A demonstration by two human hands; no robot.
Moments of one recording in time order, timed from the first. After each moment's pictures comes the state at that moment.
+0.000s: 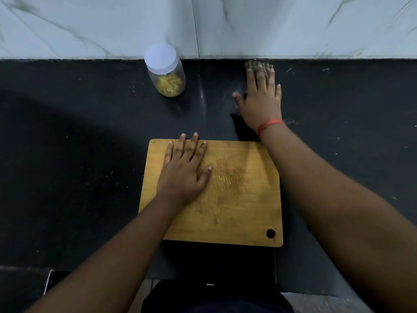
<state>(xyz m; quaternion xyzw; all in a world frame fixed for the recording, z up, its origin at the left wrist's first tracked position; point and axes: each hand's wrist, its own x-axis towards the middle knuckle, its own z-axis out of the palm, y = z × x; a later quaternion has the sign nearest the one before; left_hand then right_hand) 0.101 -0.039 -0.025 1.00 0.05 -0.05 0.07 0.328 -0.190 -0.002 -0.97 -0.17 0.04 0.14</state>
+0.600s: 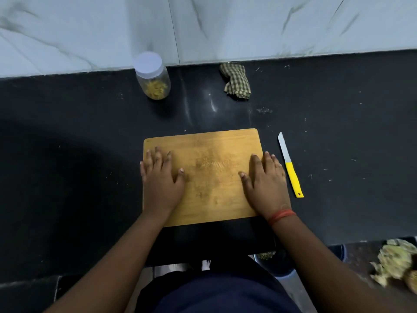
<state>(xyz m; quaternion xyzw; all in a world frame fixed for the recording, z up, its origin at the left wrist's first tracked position) 0.041 -0.026 -0.013 0.96 0.18 0.00 0.20 0.093 -0.285 -0.009 -0.99 -0.07 0.07 0.08</state>
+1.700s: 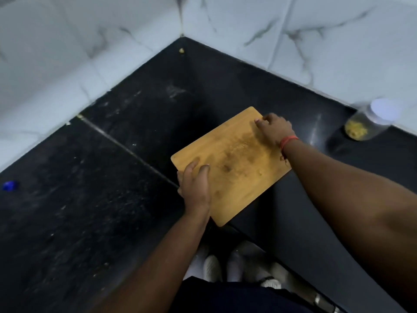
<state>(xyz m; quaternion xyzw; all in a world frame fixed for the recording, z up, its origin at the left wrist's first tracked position) -0.186 0.184 0.048 0.41 0.61 0.27 0.63 0.089 0.185 0.046 -0.90 -0.30 0.23 0.20</state>
